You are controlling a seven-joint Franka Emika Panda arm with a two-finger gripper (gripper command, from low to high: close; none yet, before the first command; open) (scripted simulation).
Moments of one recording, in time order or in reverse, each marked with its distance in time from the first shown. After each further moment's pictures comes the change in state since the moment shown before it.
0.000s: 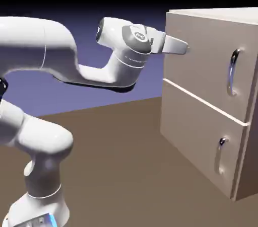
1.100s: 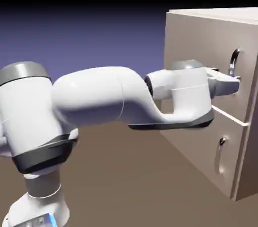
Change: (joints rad) arm 0.646 -0.142 -0.604 0.398 -1.149 -0.069 0.789
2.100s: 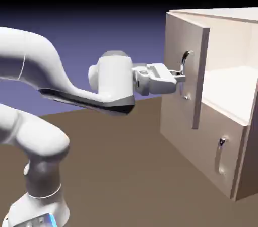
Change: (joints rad) arm -0.991 0.069 0.869 -0.699 0.461 -0.334 0.151
